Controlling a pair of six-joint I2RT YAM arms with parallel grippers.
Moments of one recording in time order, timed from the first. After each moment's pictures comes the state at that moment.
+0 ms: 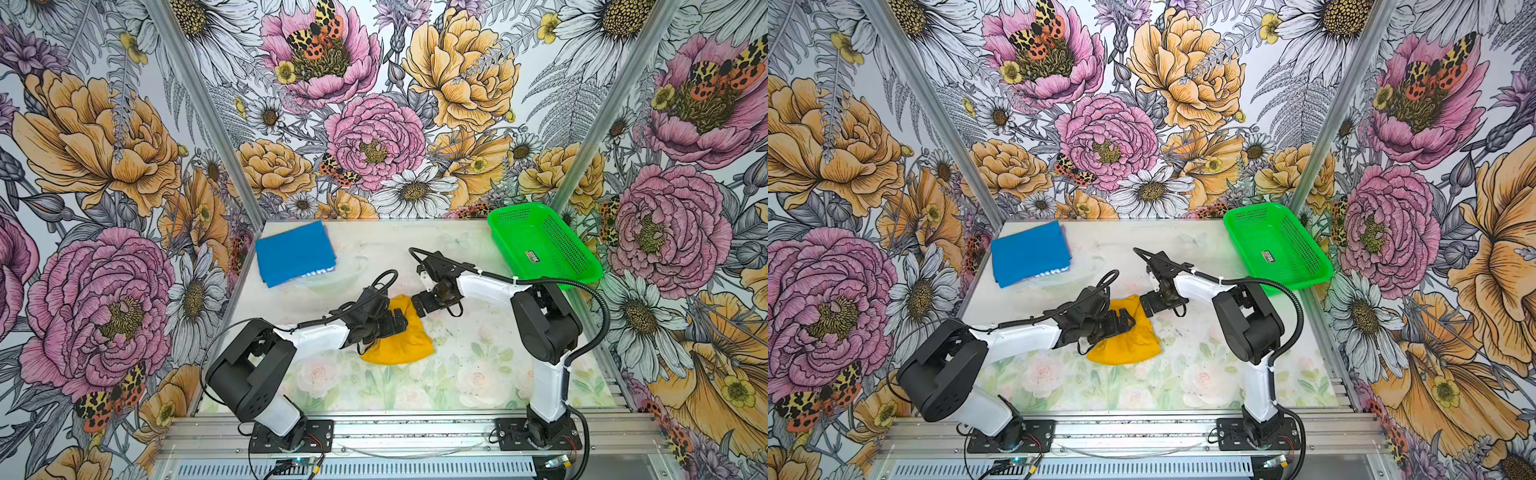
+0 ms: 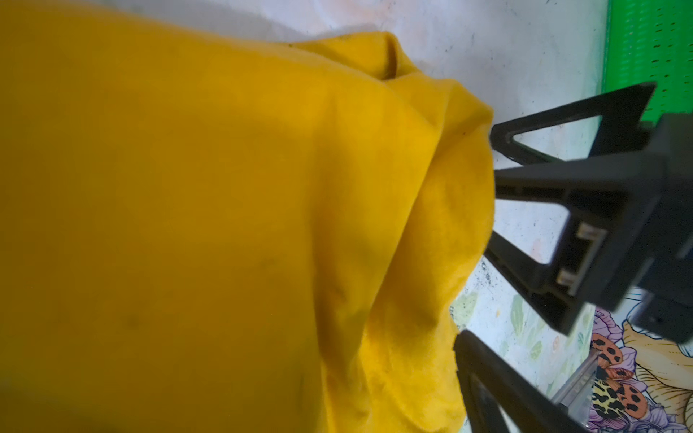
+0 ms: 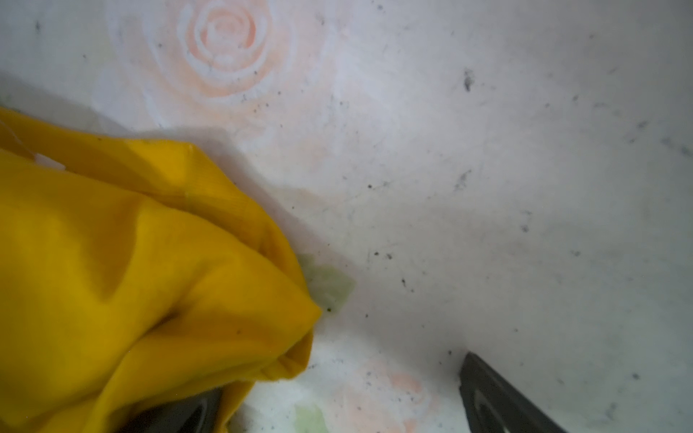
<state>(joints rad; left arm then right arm) -0.68 1.57 0.74 -0.10 0.15 -0.88 0.56 1.98 1.34 -0.63 -0.11 0.14</state>
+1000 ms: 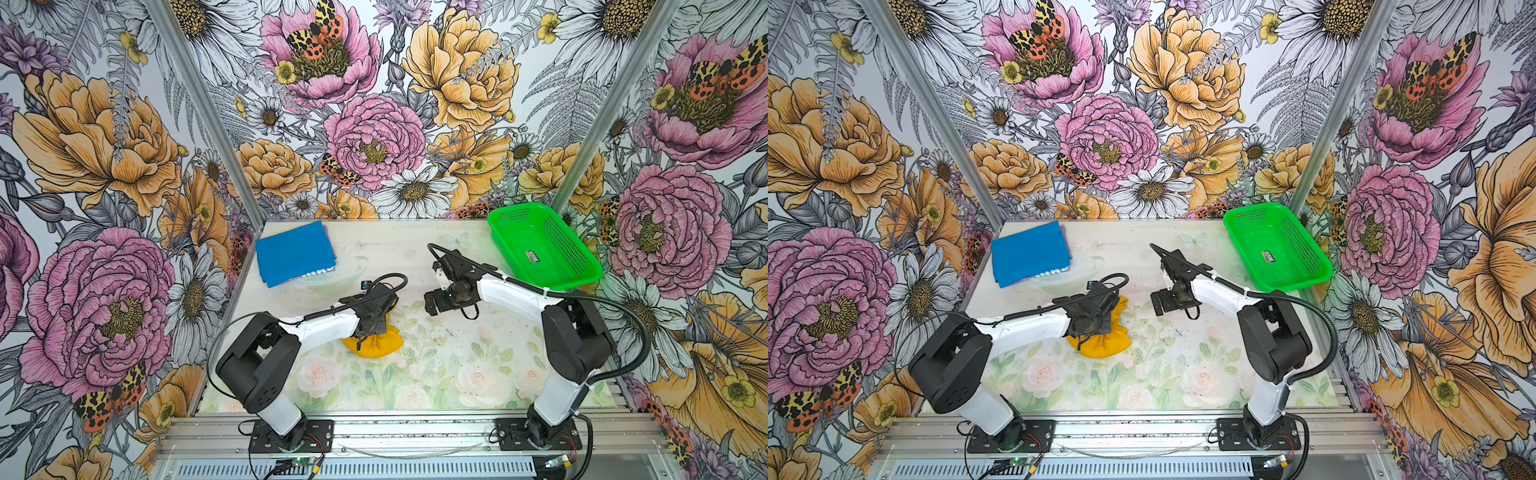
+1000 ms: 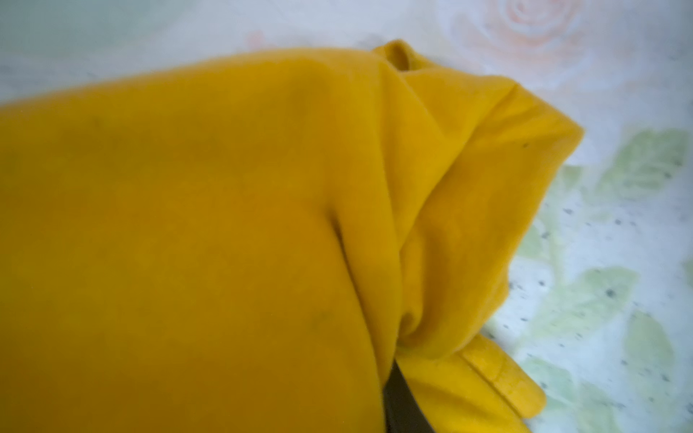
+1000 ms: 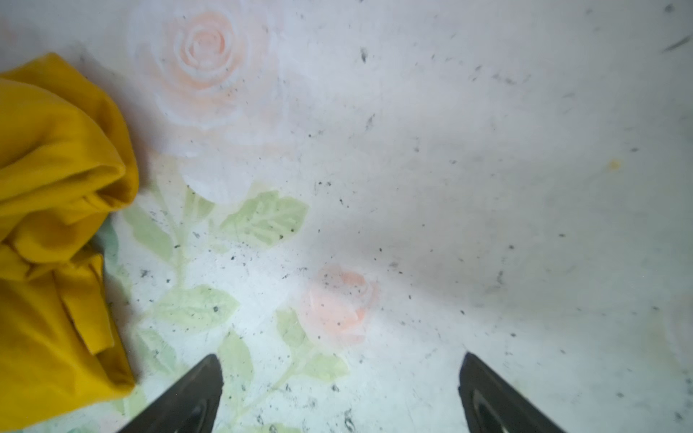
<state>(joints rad) -0.65 1.58 0.92 -0.55 -0.33 -0.63 0.51 1.71 1.20 -0.65 -0.10 0.19</state>
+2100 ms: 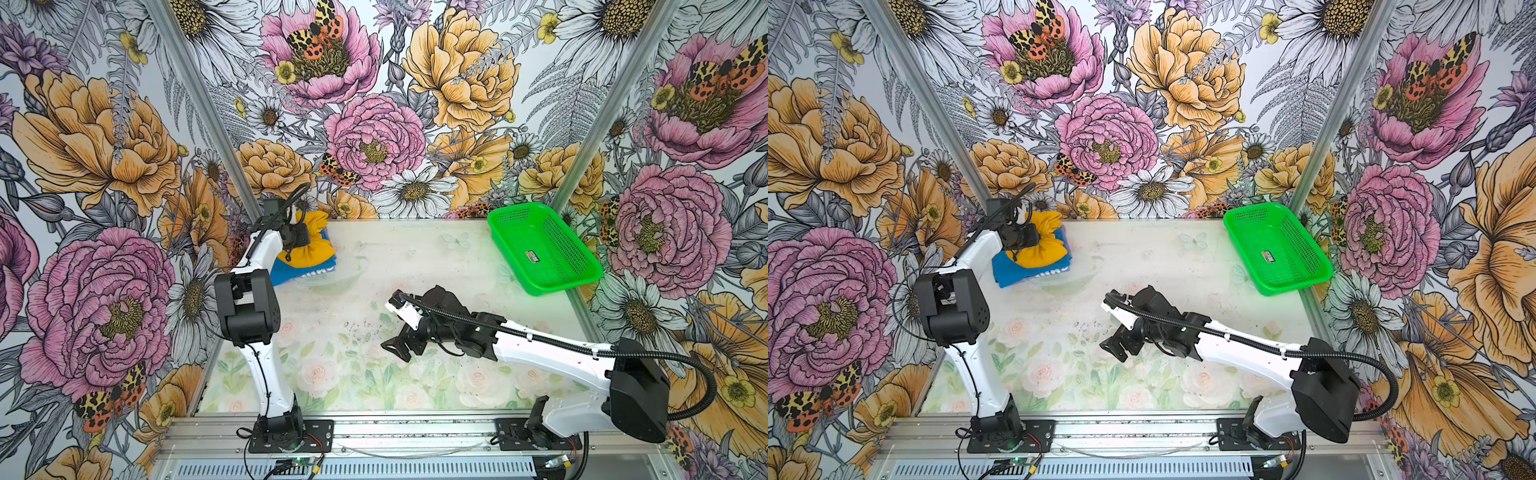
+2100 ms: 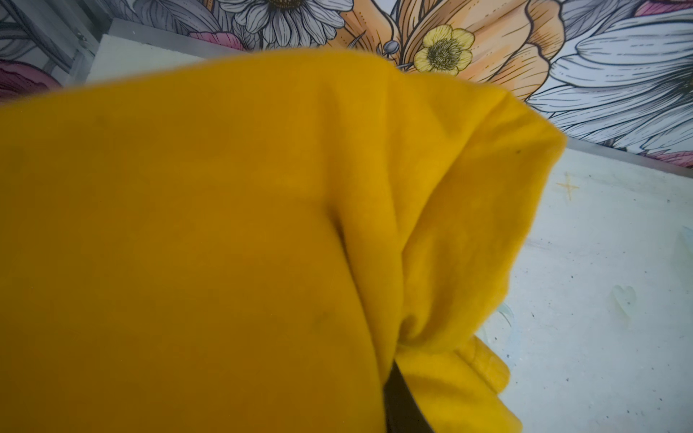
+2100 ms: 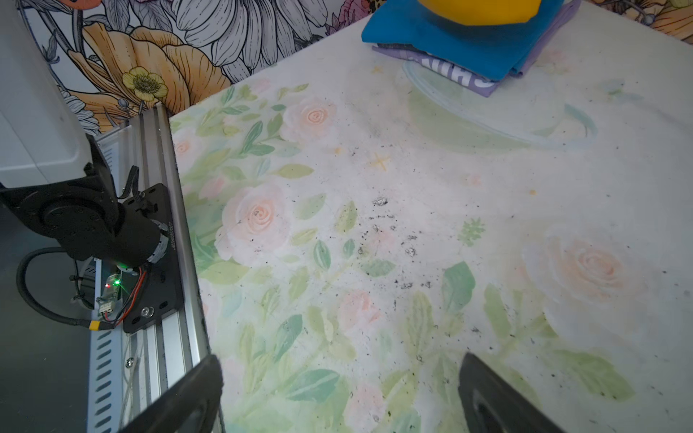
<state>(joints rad) 0.14 2.08 1.77 -0.54 0.21 -0.11 0.94 1.39 0.92 -0.17 -0.26 0.04</state>
